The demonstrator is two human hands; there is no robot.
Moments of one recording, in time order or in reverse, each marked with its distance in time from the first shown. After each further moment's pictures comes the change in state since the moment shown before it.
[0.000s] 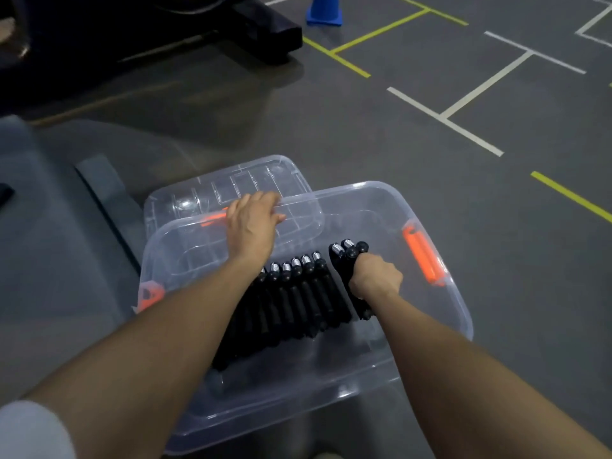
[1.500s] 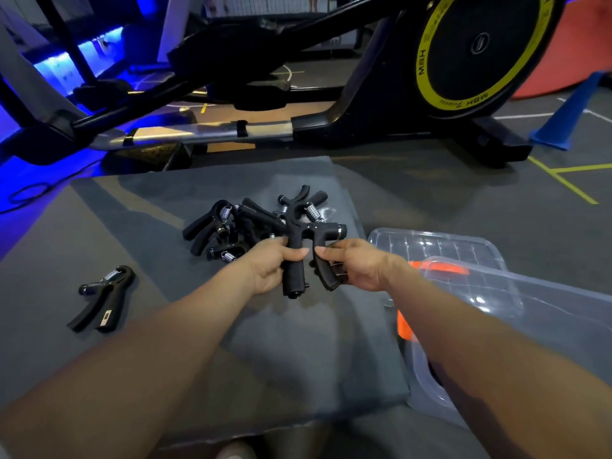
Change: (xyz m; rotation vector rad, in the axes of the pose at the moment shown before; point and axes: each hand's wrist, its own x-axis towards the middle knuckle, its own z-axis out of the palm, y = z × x) left_hand -0.183 -0.221 -0.316 -1.371 -0.027 -0.794; right_hand -0.273 -0.315 -0.017 0.782 -0.938 -0.734
